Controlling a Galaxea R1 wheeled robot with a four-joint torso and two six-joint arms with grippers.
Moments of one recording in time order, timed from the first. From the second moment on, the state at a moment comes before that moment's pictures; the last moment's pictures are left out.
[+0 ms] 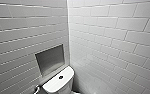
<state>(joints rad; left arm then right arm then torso) 1.51 2.82 -2.39 0.29 -0.03 -0.06 -1.59 2.90 -2.39 0.17 0.10 -0.03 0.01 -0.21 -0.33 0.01</state>
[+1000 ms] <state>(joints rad) 1.29 2.23 -1.57 0.28 -0.01 -0.13 -1.62 2.68 -2.08 0.17 0.23 -0.03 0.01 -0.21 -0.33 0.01</state>
